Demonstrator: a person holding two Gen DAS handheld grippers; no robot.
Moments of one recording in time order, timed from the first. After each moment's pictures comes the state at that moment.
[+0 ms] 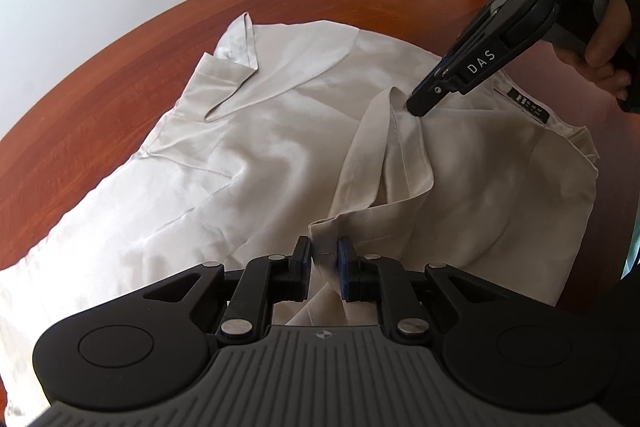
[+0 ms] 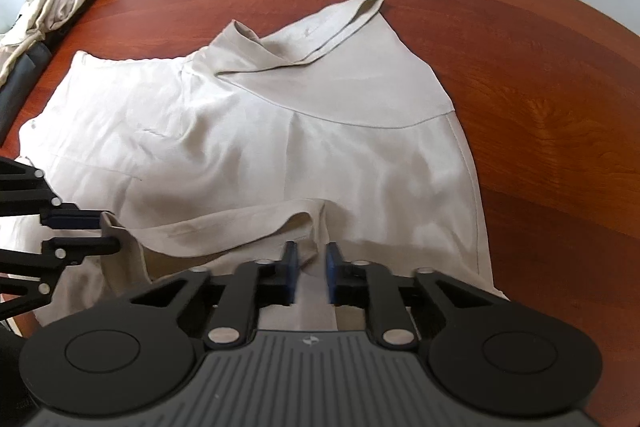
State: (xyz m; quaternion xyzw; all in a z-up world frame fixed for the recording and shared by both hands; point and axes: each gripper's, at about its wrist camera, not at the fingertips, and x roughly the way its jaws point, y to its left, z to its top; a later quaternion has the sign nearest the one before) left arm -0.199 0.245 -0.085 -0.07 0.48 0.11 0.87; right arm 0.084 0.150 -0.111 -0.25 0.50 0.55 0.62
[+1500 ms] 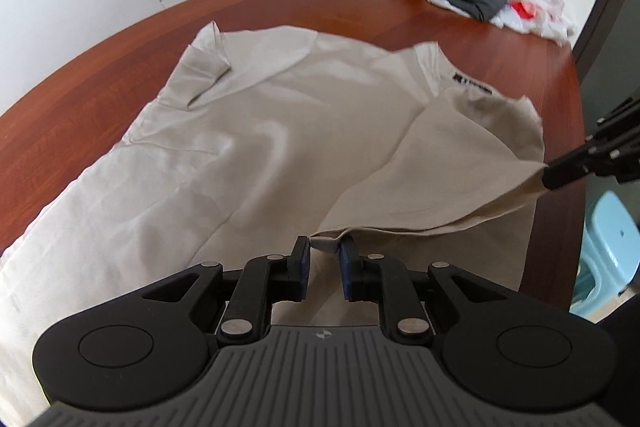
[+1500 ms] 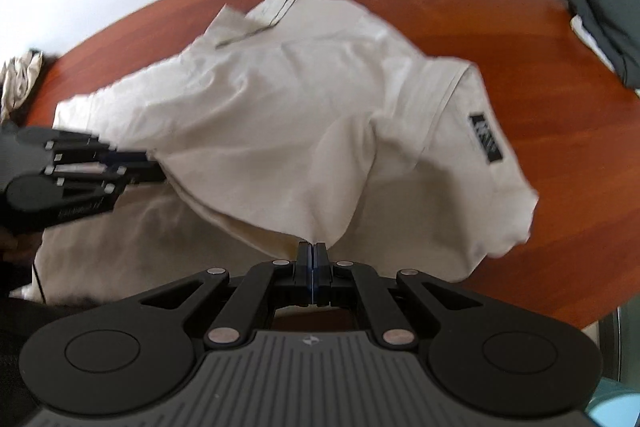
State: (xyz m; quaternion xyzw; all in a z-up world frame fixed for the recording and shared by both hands) left arm -0.255 0.262 -0.097 -0.05 0.44 0.01 0.90; right arm -0.073 0.018 -0.080 -0.13 0.53 0.40 0.74
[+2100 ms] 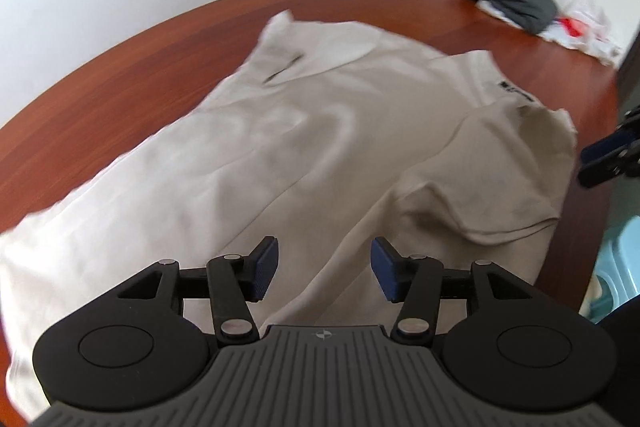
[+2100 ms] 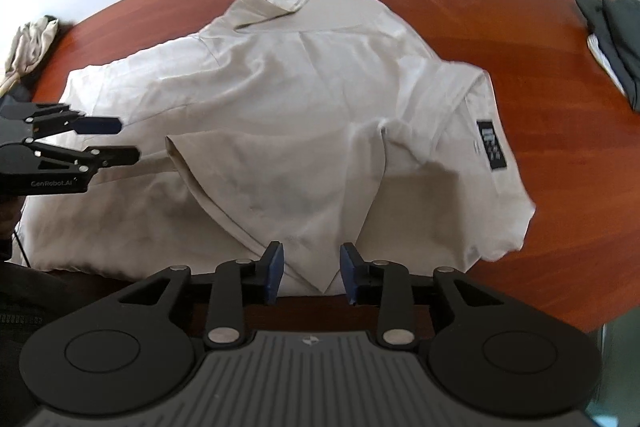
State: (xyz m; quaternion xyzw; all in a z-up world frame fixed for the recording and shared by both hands) left arm -0.306 0.281 -0.074 -0.09 0.45 0.12 0.88; right arm -0.067 0.017 -0.061 -0.18 0.51 0.43 0.72
